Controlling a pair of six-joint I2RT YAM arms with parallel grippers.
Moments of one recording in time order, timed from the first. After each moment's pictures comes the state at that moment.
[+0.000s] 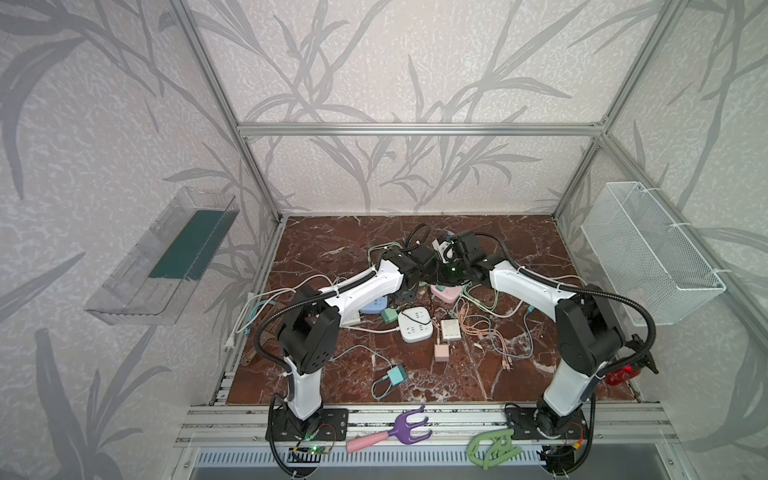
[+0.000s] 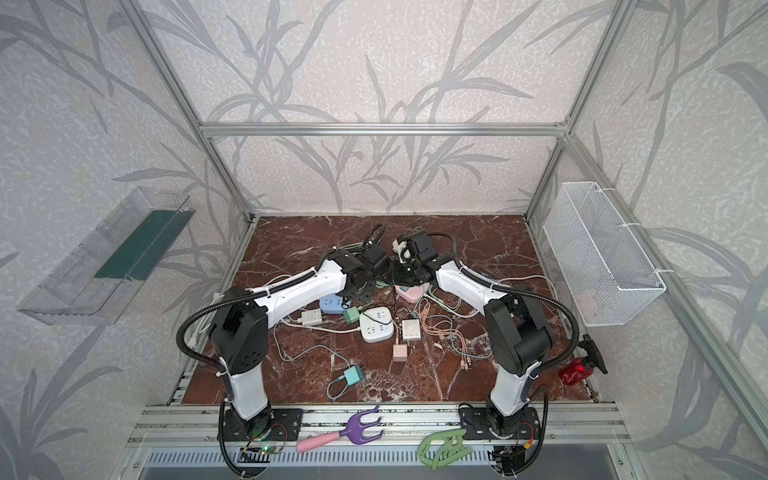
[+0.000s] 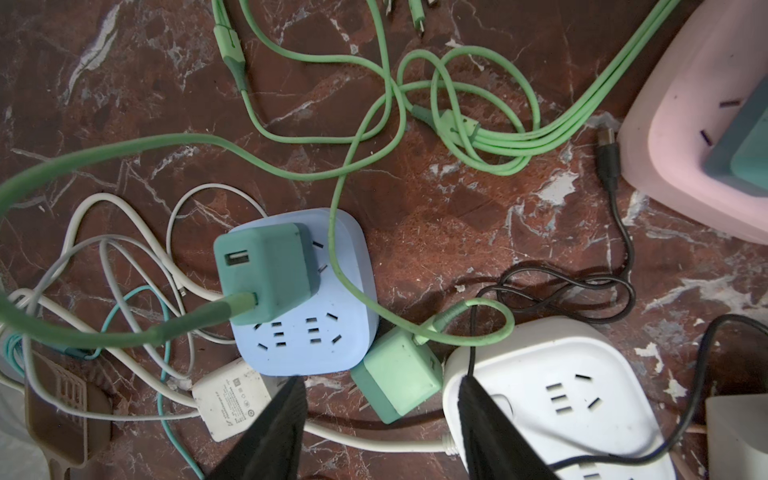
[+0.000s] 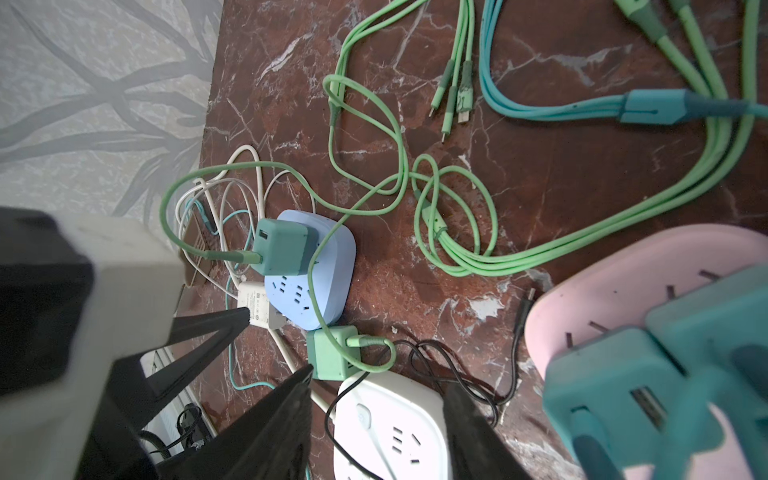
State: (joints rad) left arm -0.74 1.87 1.51 -1.01 -0.38 -0.49; right arm 0.51 1.78 1.26 -0.32 -0.45 0.54
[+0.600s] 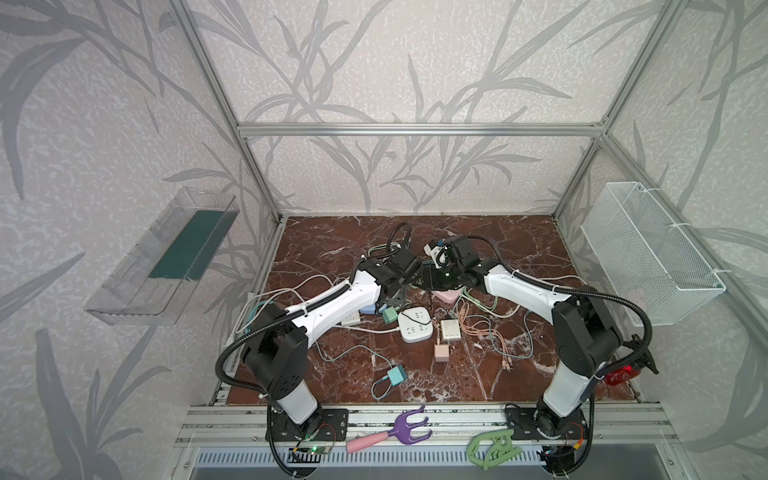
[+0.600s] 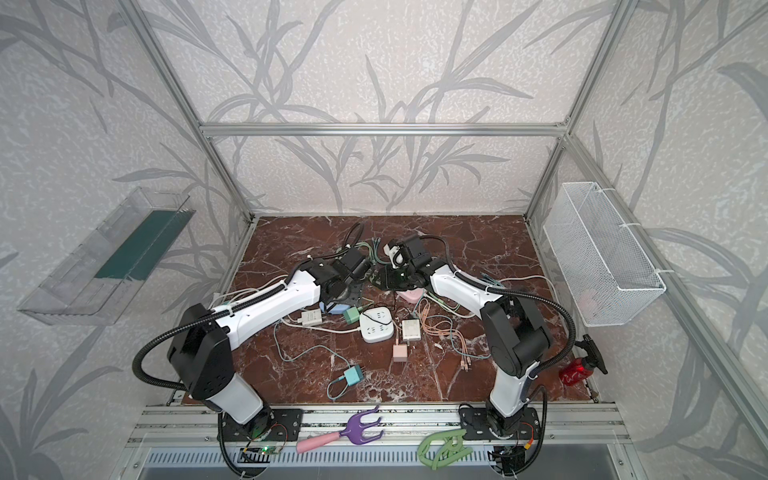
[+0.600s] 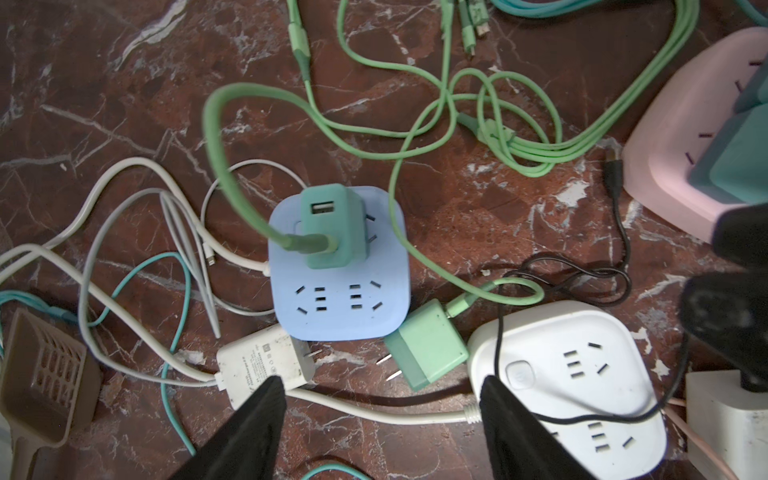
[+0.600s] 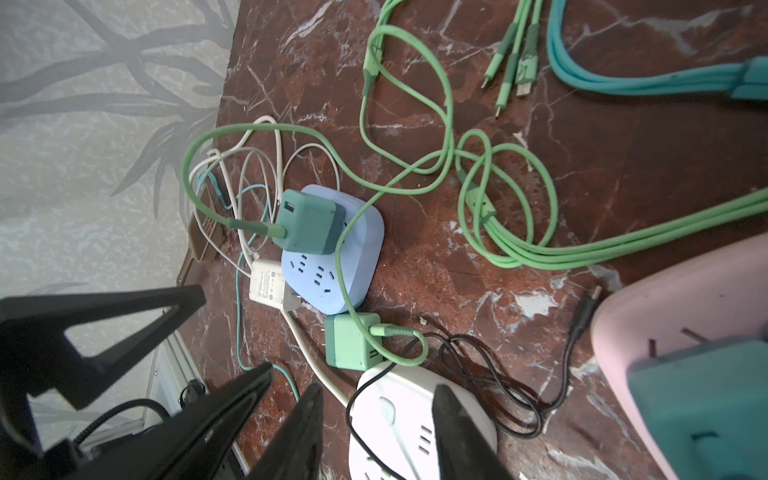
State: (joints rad) left arm -0.68 1.63 1.29 -0.90 -0.38 -0.55; right arm 0.58 1.78 1.25 -0.28 -0.47 0.53
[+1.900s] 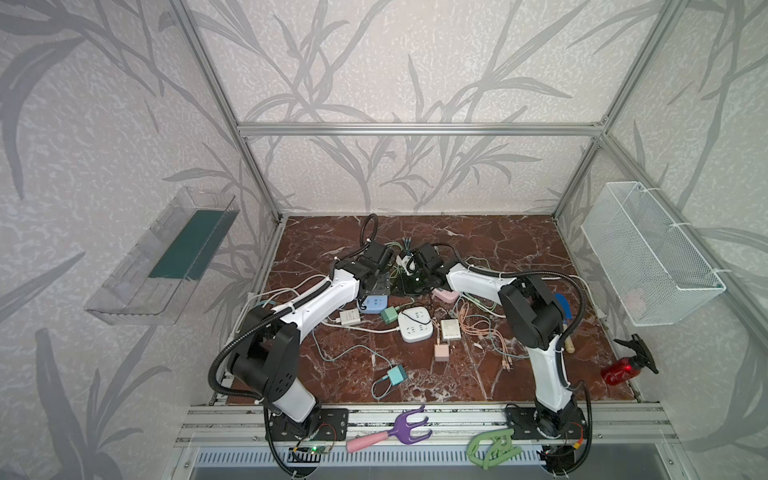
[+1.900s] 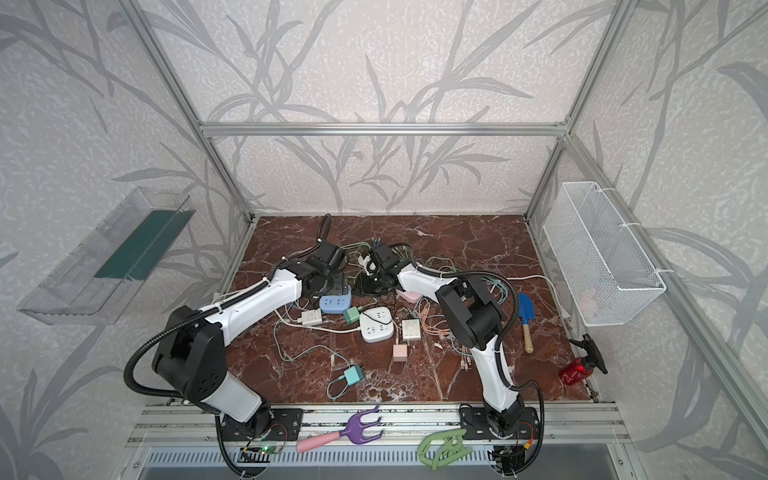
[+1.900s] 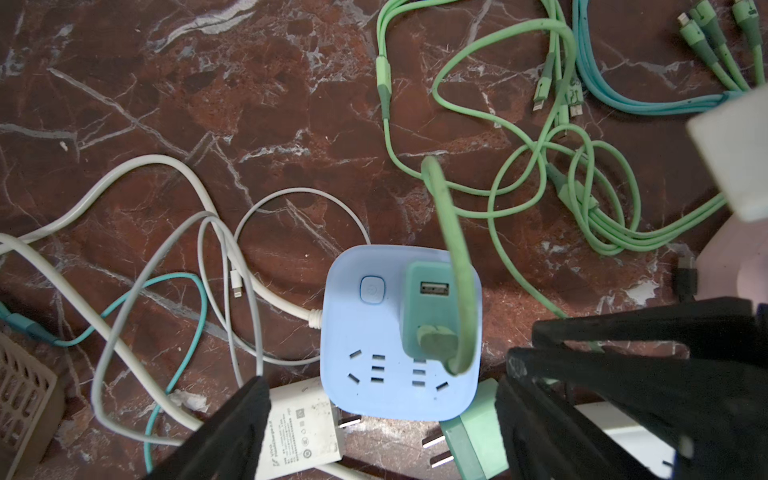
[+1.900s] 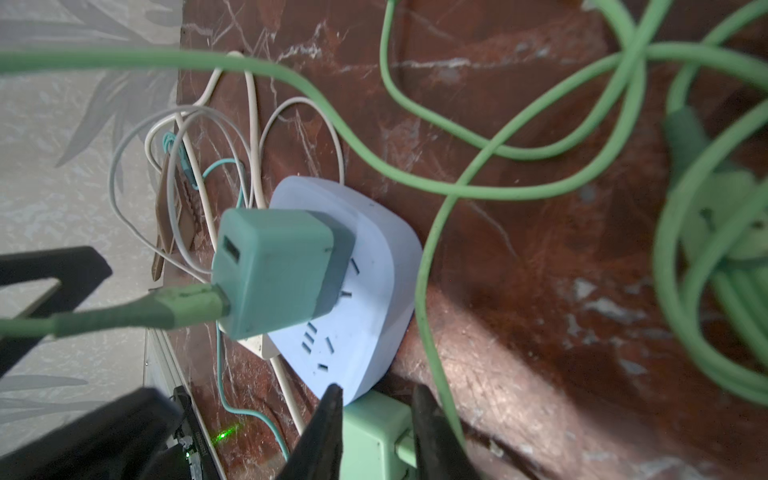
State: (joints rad) left arm -0.50 1.61 1.18 -0.71 -0.31 -0.51; right arm 0.68 2.14 1.51 -0.27 -0.51 0.57
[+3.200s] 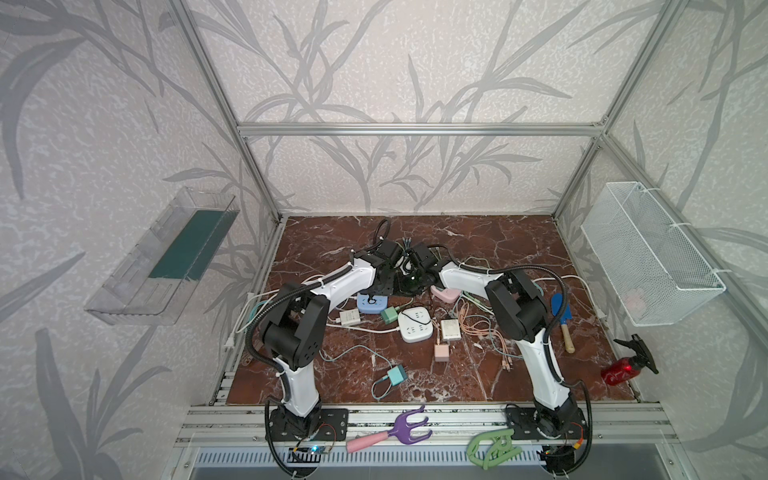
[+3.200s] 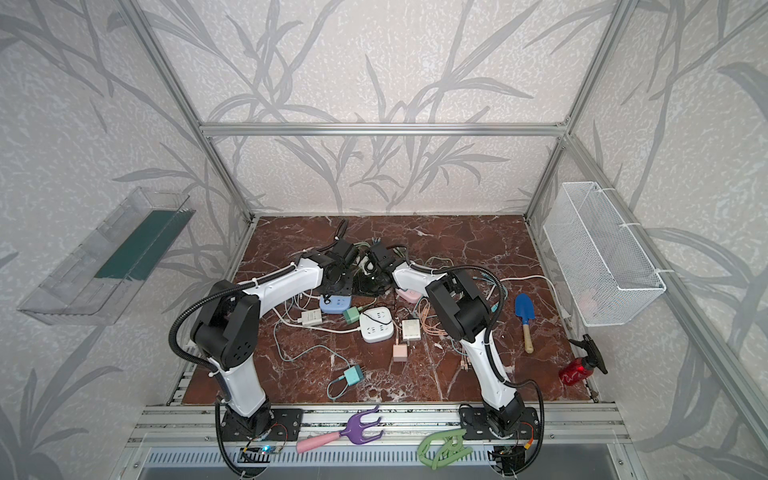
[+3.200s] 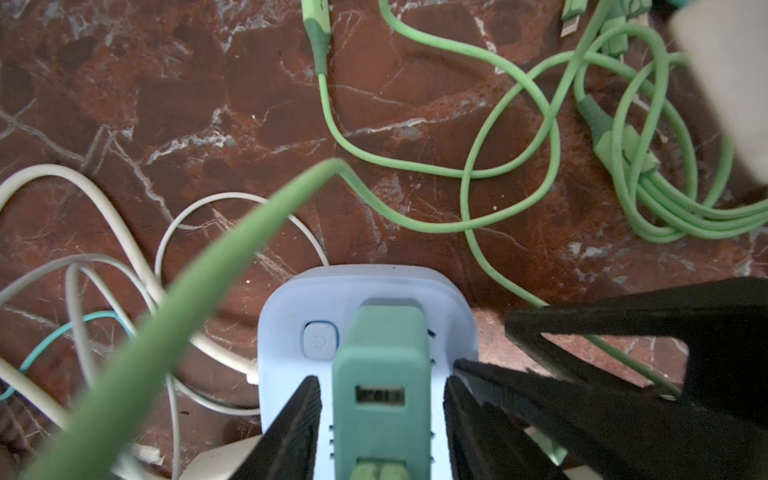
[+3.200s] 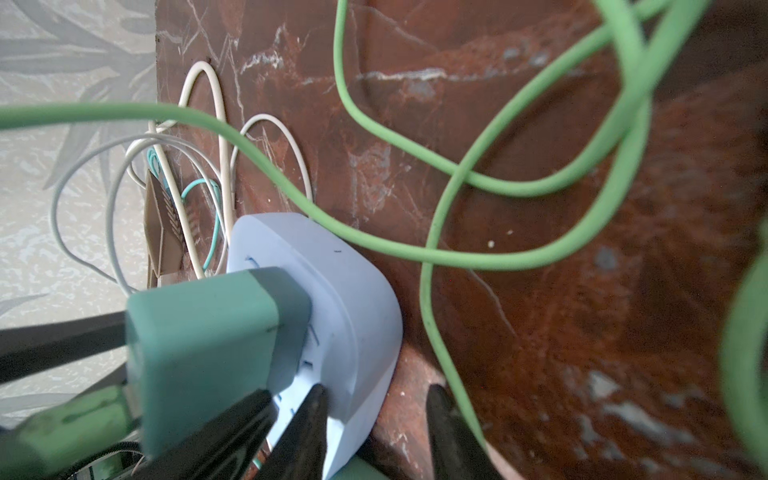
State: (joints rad) left arm -0.50 1.85 1.32 -0.75 -0.27 -0.45; right arm 0.67 2.26 1.60 -0.27 -0.55 0.60
